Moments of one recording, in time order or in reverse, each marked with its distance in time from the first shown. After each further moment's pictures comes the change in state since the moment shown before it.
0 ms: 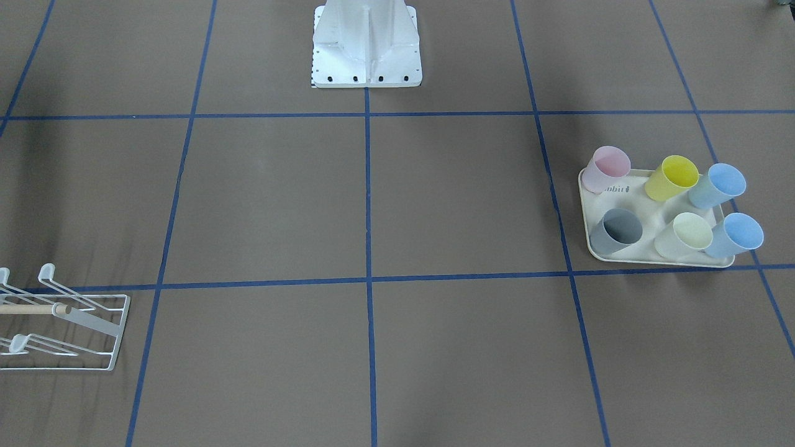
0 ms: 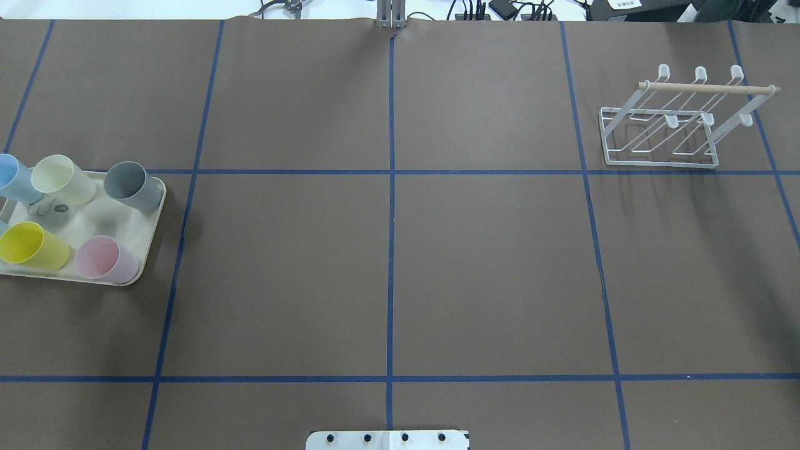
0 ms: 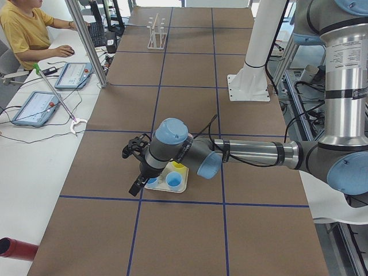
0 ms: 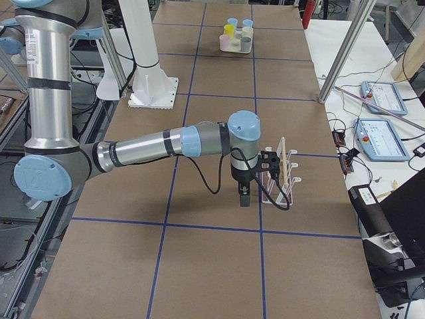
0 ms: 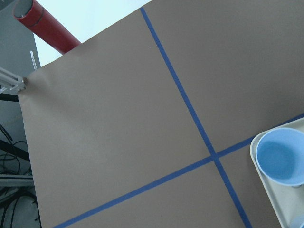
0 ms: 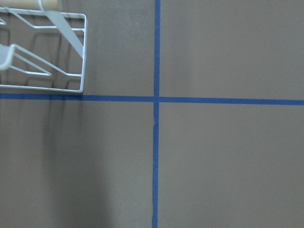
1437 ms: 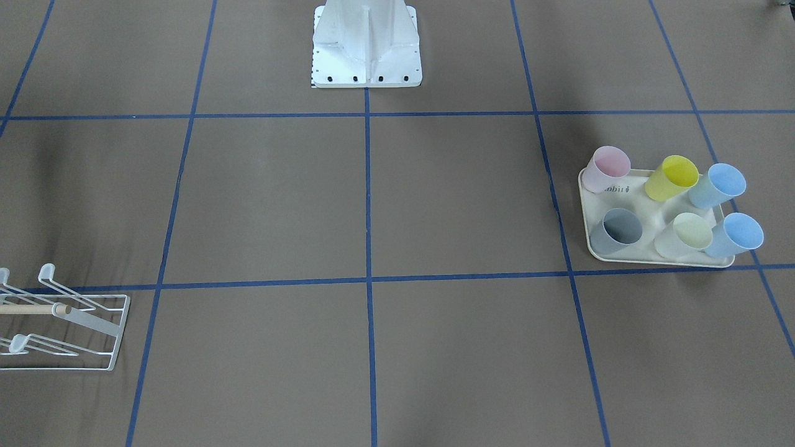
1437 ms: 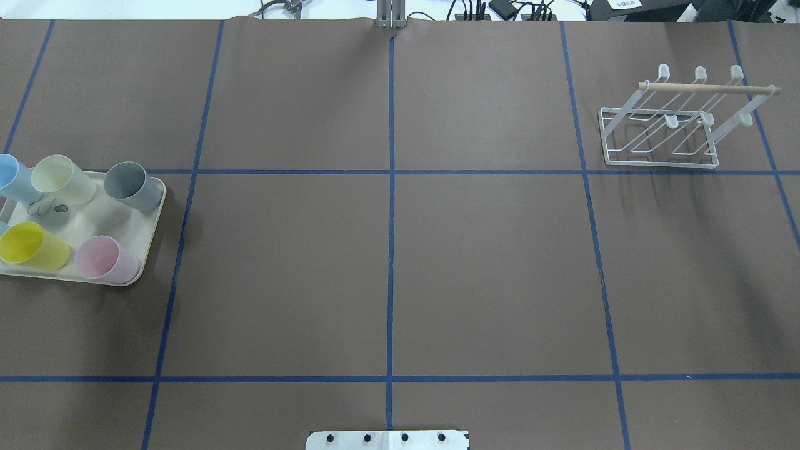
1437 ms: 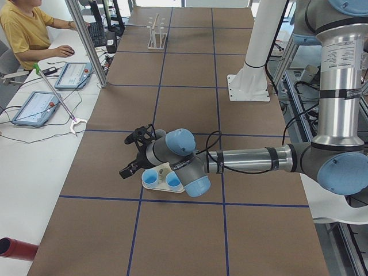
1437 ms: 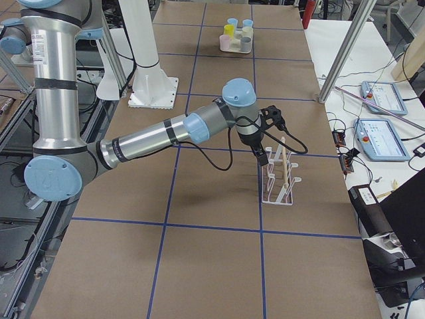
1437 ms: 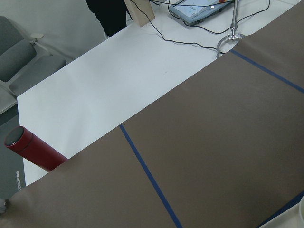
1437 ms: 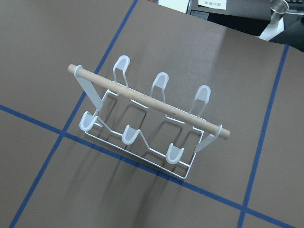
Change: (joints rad) left arm 0.085 -0.040 0.174 -0.556 -0.023 -0.199; right arm -0.080 -0.009 0.069 0.375 0.108 0.043
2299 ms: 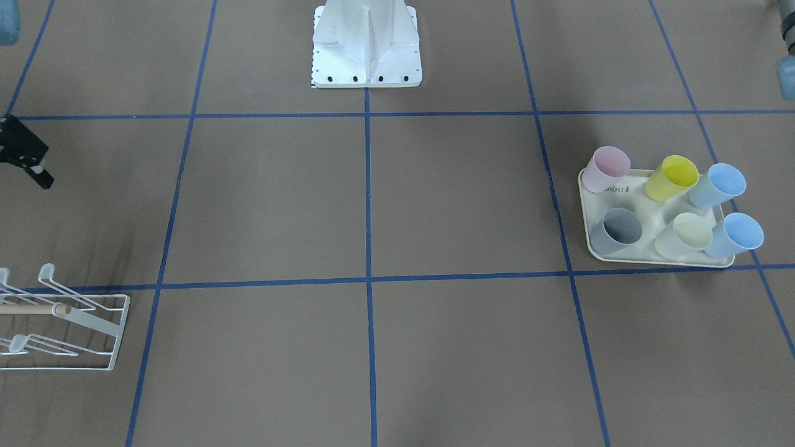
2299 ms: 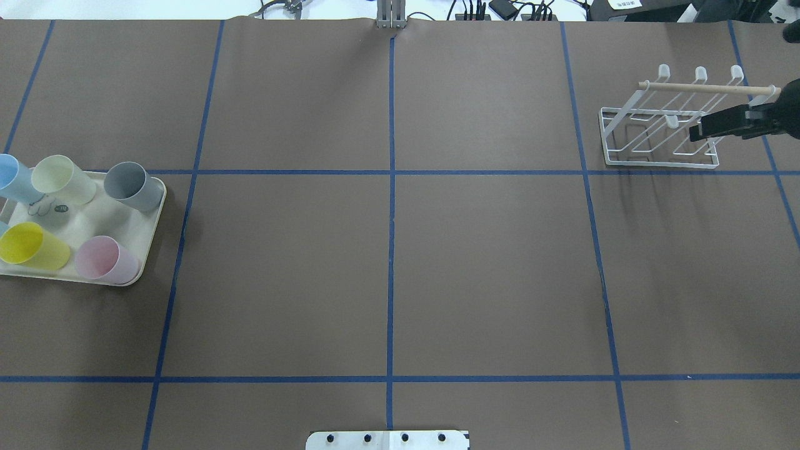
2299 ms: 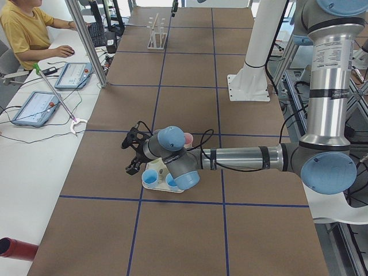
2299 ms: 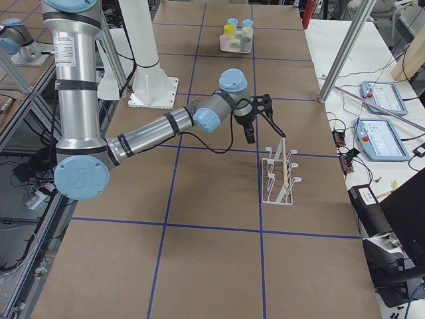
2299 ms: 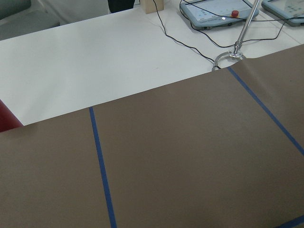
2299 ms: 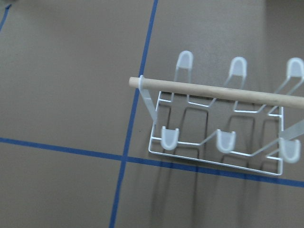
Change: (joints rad) left arm 0.137 -0.037 0.037 -0.009 0.014 -0.457; right arm -0.344 0.070 0.064 0.103 -0.191 0.652
